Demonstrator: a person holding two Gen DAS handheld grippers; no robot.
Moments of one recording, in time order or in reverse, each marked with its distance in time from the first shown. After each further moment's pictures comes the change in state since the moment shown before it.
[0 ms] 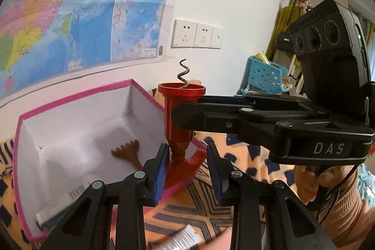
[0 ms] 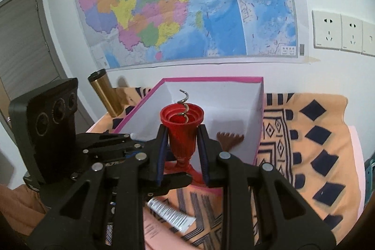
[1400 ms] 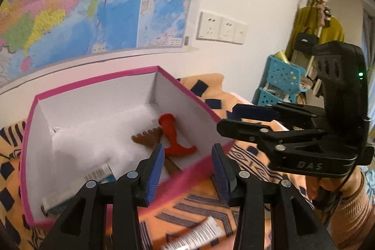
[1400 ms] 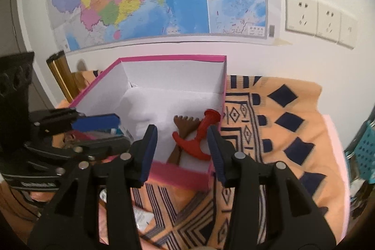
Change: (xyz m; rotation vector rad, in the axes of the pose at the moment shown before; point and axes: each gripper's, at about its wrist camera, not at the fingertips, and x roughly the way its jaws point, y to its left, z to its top) left arm -0.004 0.014 -0.028 -0.042 -0.004 0.094; right arm 0.018 -0.008 -0.041 -0.057 0.061 -0.275
